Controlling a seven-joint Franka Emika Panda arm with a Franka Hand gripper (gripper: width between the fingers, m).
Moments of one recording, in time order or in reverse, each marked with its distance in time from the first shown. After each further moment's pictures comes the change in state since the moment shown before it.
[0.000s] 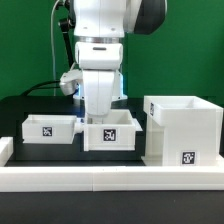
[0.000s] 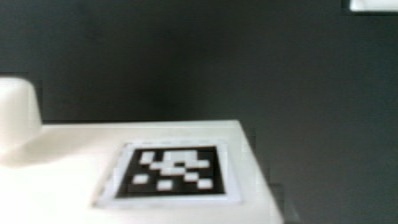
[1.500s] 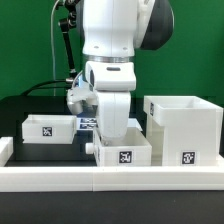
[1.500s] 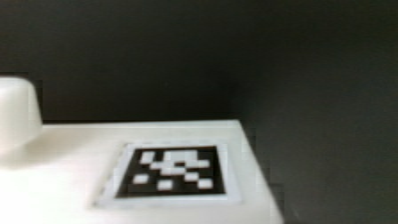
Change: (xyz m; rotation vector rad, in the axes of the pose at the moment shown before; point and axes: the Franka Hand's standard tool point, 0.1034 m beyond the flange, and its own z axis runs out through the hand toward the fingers) arm 0.018 0.023 0.027 -0.001 0.004 -0.023
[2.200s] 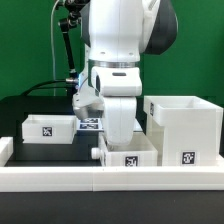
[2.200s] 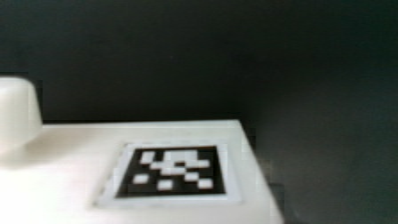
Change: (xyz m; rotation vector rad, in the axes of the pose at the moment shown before) arm 0.006 0.003 0.006 -0.011 0.004 0.011
